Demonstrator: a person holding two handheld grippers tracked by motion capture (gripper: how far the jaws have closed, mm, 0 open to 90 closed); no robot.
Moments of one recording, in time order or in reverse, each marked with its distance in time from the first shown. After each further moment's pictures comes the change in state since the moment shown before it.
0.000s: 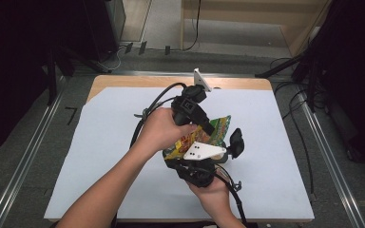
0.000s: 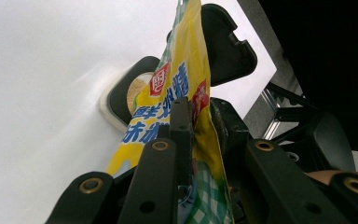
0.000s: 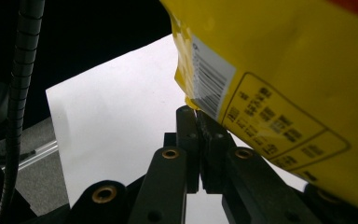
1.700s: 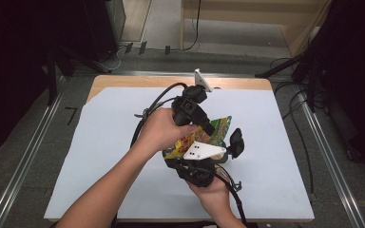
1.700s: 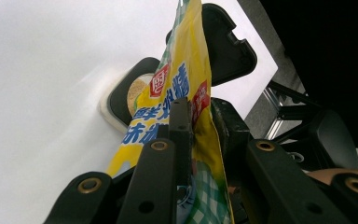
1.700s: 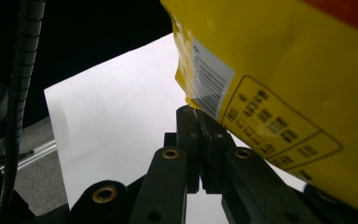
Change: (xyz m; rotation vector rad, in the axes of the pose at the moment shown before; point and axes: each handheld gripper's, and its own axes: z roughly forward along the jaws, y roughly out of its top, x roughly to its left) left arm -0.001 0.000 0.001 -0.002 0.005 0.030; right arm 0.000 0.001 -0.001 0.005 -0.006 -0.003
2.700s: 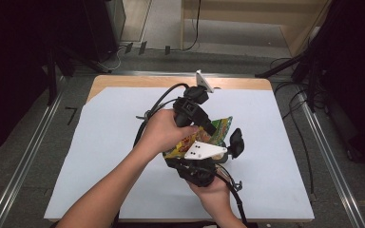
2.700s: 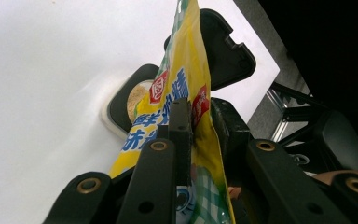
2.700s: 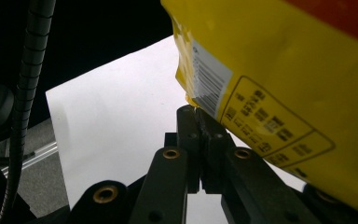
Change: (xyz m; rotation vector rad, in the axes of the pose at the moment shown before) left arm -0.003 -0.001 0.002 -0.026 0.010 0.031; right arm -0.001 0.001 -0.001 -0.012 0.001 0.001
